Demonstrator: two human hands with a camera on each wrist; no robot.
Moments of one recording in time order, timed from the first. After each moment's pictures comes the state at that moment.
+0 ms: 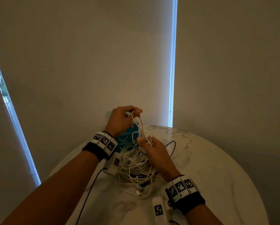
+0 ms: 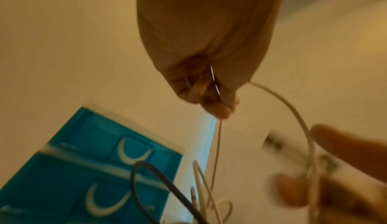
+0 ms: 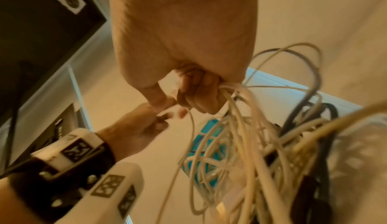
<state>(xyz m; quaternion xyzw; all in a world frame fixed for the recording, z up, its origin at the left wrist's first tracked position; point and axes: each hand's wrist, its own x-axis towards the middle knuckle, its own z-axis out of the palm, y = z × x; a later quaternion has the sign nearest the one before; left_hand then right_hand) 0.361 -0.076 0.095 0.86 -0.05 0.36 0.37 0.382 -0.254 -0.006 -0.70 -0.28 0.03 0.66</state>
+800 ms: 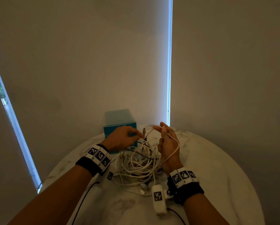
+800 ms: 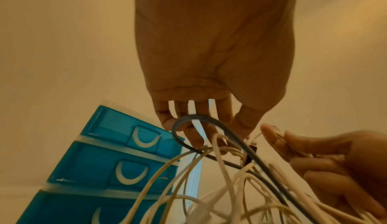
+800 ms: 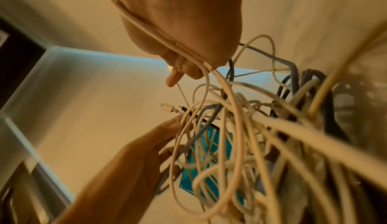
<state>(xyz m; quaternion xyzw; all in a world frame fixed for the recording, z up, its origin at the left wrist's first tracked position) 0.346 -0.078 0.056 0.96 -0.02 0.15 0.23 0.417 -0.265 -0.010 -0.48 -0.17 -0.03 0.86</state>
